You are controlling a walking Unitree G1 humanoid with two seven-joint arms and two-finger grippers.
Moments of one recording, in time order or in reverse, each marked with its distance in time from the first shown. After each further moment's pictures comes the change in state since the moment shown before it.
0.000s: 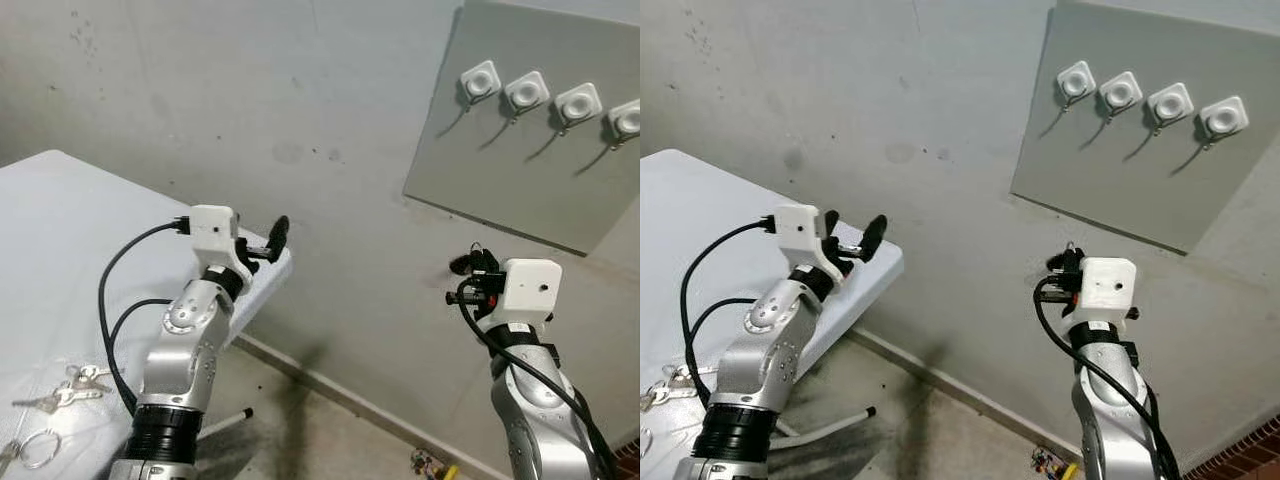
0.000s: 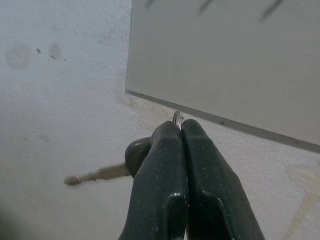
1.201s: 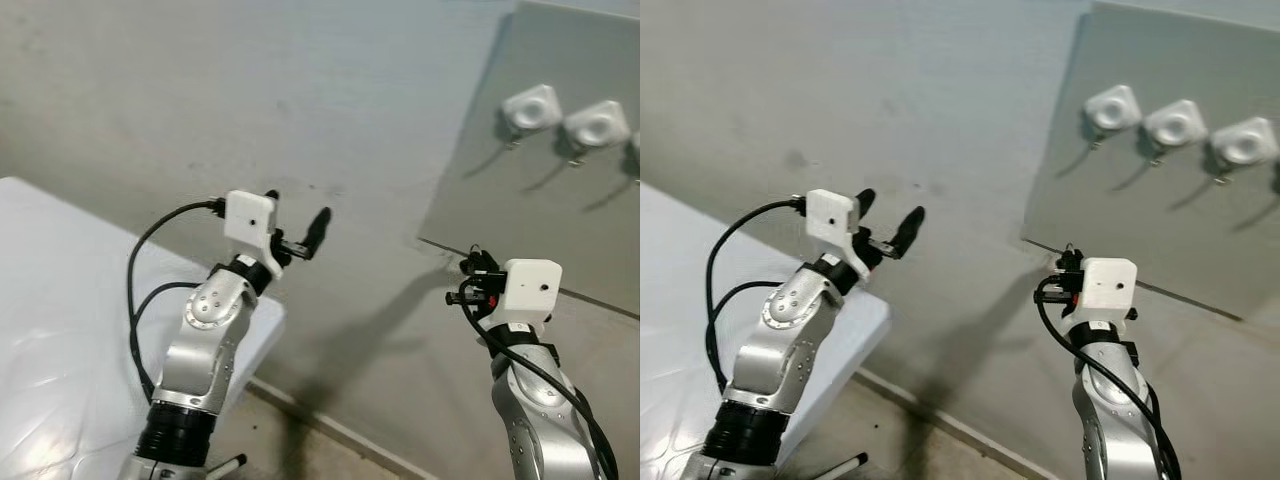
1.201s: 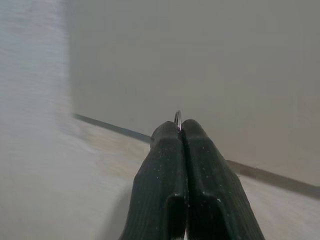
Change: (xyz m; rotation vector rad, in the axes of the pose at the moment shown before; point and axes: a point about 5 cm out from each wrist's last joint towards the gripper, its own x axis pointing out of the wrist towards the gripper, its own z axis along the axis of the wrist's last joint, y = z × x) left arm 0.001 -0.043 0.016 0.127 -0.085 -0.243; right arm -0.001 -0.001 -0.003 0.026 0.021 0.008
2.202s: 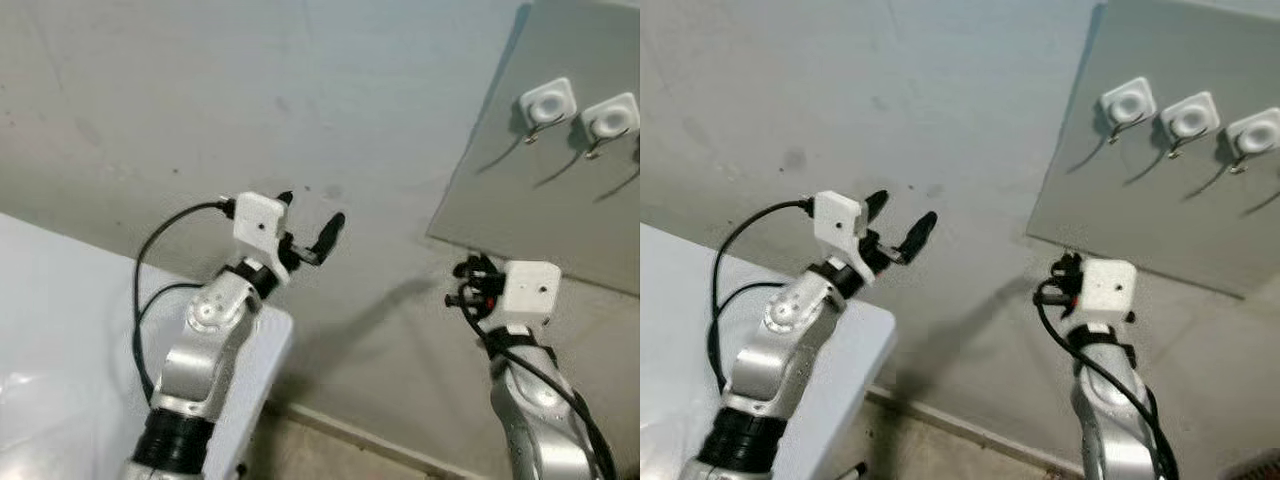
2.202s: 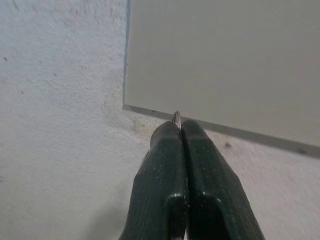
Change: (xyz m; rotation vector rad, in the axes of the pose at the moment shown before) left arm -0.007 0.005 0.004 0.002 -0.004 -0.010; right arm -0.001 0.008 -0.002 0.017 0.013 0.024
